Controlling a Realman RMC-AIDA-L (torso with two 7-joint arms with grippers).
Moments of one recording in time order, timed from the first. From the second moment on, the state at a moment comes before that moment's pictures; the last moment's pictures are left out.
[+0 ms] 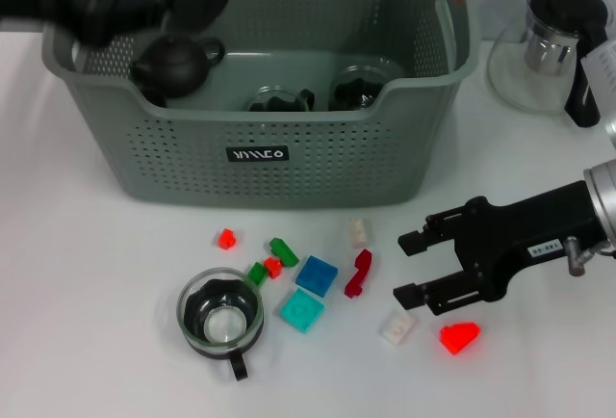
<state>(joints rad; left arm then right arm) -0.65 -1.99 0.58 1.32 1.93 1.93 -1.96 0.62 2.06 -1.08 -0.89 -2.11 -1.65 1.72</state>
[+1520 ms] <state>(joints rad) -1.01 -2.03 1.02 0.93 2.59 1.29 -2.28 0.70 2.02 -1.07 -0.90 -2.20 -1.75 1.79</state>
